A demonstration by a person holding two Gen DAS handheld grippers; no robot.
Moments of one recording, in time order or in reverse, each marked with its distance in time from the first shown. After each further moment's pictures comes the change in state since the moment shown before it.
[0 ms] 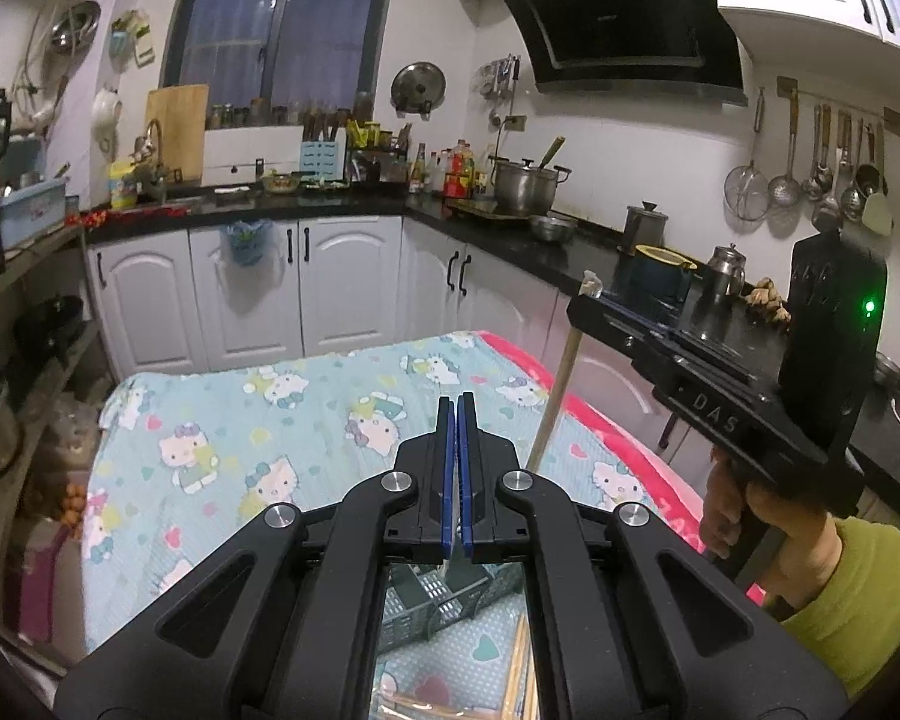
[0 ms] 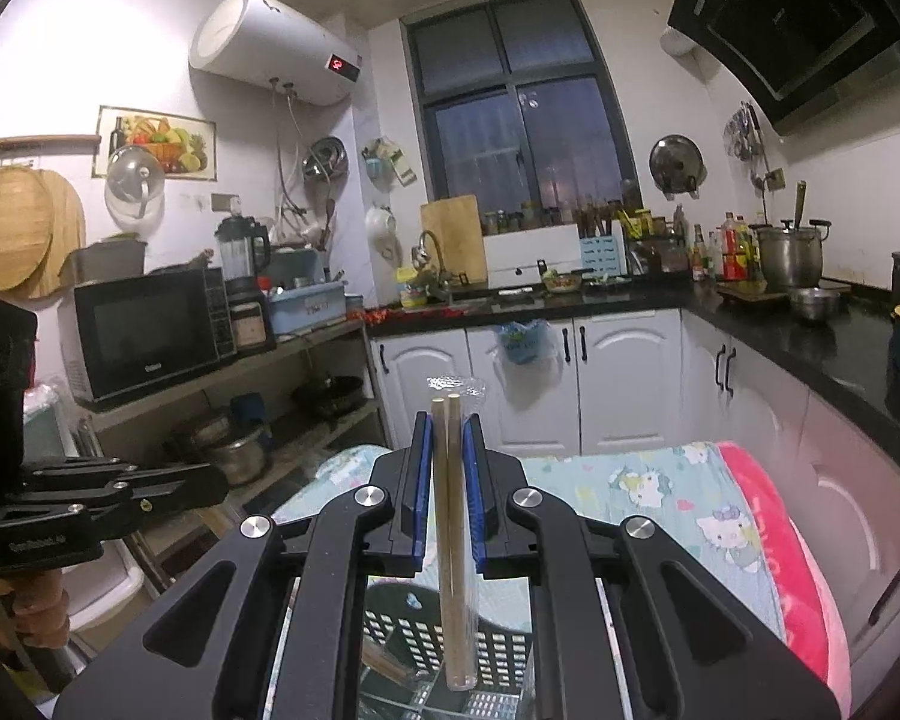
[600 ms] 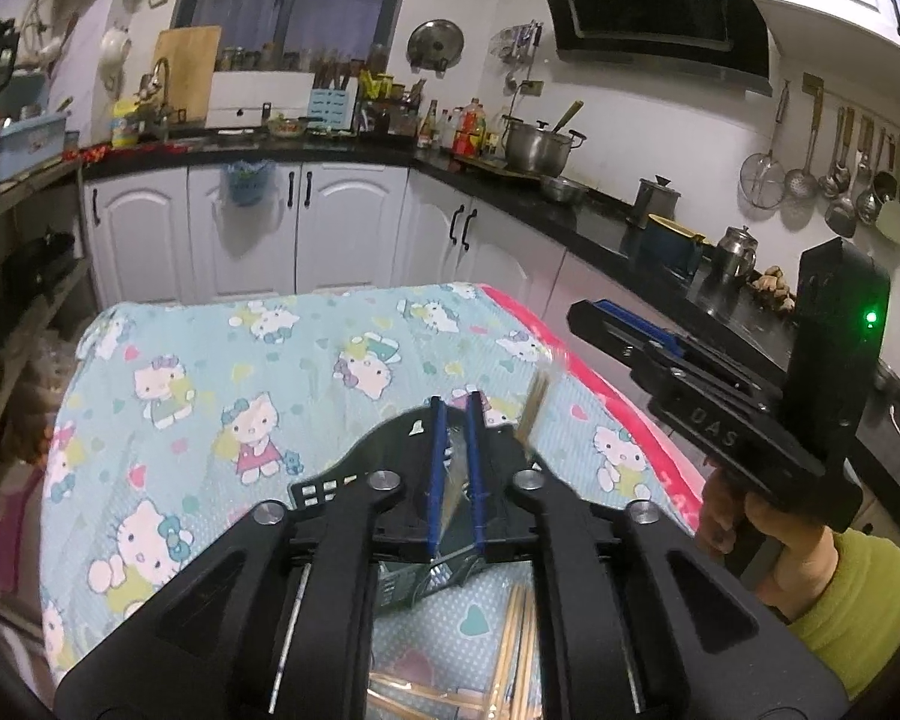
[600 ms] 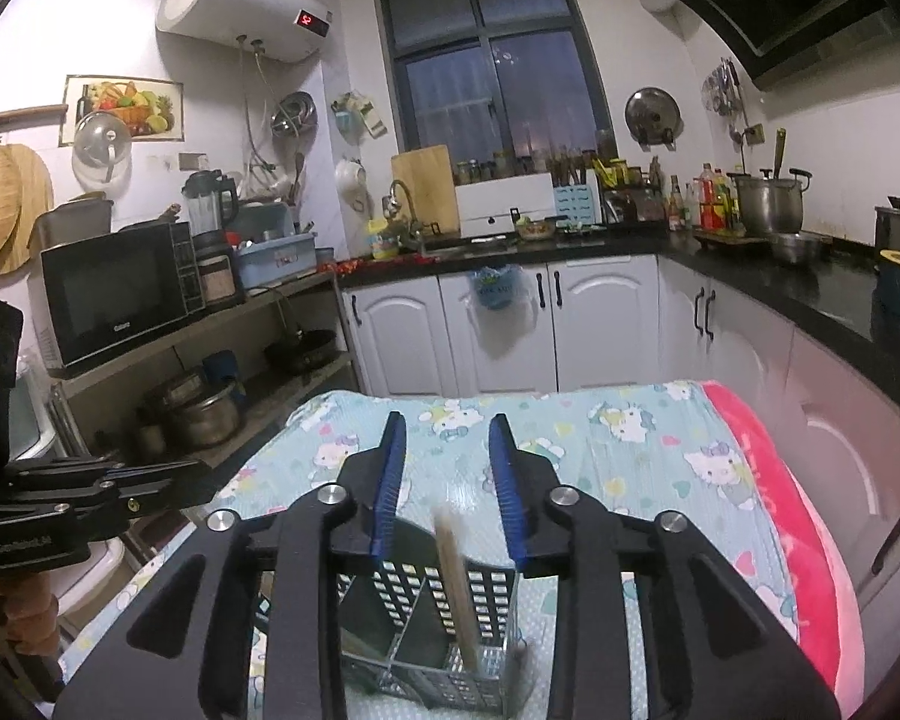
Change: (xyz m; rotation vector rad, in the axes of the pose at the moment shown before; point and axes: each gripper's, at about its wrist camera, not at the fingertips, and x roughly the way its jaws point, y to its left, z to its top) left arm 0.030 0.014 -0.036 -0.090 0.089 -0.015; right arm 0.019 -0.008 -0.044 0.028 0.113 -0.061
